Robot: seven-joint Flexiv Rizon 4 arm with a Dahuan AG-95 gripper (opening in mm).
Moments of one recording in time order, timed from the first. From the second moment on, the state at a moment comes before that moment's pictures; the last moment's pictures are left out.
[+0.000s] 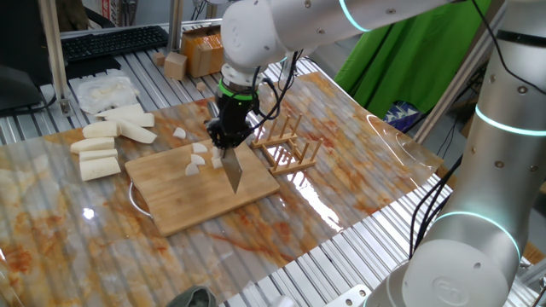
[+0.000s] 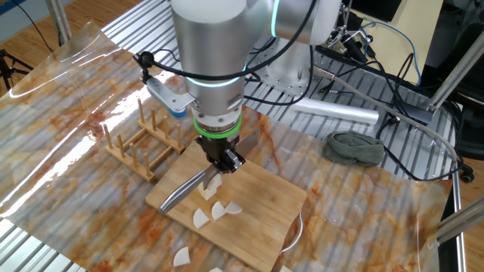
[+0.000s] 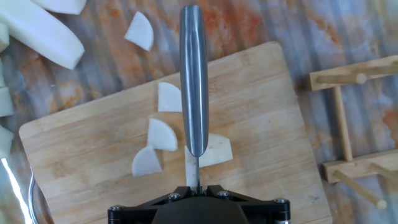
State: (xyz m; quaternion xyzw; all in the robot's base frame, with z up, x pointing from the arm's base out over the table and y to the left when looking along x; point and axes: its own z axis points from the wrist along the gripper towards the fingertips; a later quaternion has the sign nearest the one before) arm 0.539 0.045 0.081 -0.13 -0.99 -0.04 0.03
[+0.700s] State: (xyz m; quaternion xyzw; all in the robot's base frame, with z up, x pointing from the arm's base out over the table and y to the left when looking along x) arm 0.536 0.041 0.073 -0.12 -0.99 -0.04 0.03
